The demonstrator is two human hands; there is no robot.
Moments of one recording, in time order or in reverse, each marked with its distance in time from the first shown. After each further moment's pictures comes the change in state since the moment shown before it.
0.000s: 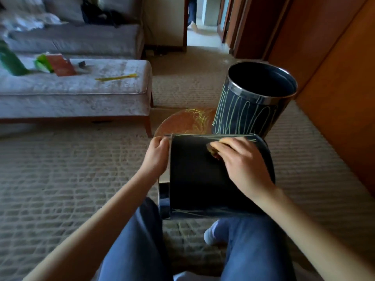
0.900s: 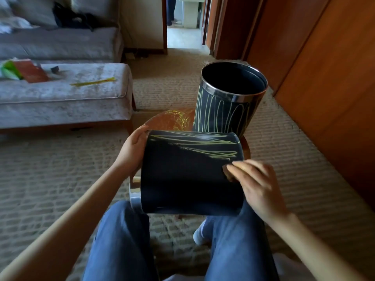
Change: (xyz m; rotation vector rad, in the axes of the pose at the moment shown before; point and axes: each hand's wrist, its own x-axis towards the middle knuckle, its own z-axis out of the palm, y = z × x) left_hand 0.011 0.019 0.002 0.126 0.005 0.254; right_hand -0.096 0.050 -0.028 -0.057 0.106 -0.013
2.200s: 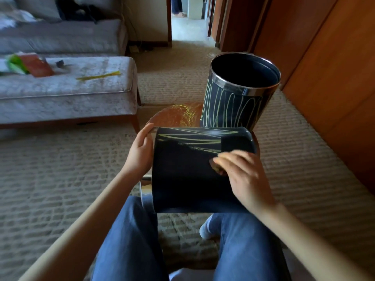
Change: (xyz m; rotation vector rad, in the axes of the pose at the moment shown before) left_hand -0.016 -0.013 -0.001 -0.173 0.017 -0.100; right_hand 0.037 -0.039 0.025 0.078 -0.047 0.027
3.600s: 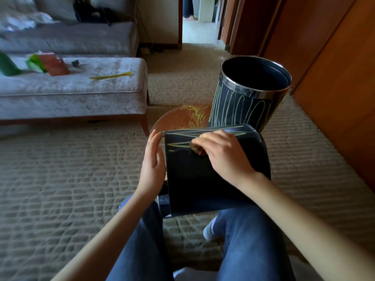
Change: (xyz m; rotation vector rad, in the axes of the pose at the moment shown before) left_hand -0.047 -0.021 0.008 0.120 0.087 0.343; right_hand 0.071 -0.018 0.034 0.101 -0.103 -0.075
